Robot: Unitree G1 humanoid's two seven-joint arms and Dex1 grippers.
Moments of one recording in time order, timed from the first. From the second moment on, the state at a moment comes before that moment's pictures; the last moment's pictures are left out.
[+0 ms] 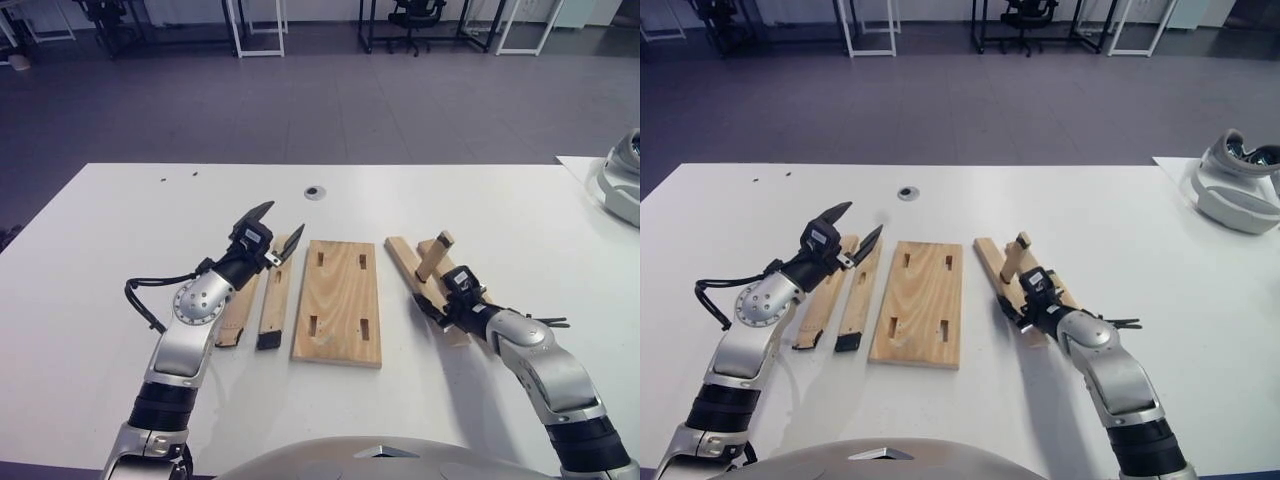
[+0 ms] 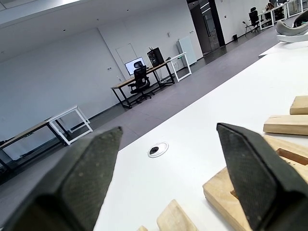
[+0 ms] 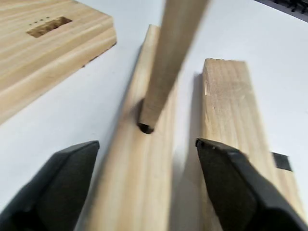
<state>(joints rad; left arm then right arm) -0.09 0.35 -0.08 -0.16 -0.04 -0.01 -0.42 0.07 -0.50 0.09 -0.28 0.19 0.66 0.41</state>
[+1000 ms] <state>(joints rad) -0.41 0.00 0.24 -0.17 -1.17 0.72 -0.13 -0.24 -0.38 0.20 -0.32 0.15 0.11 0.62</state>
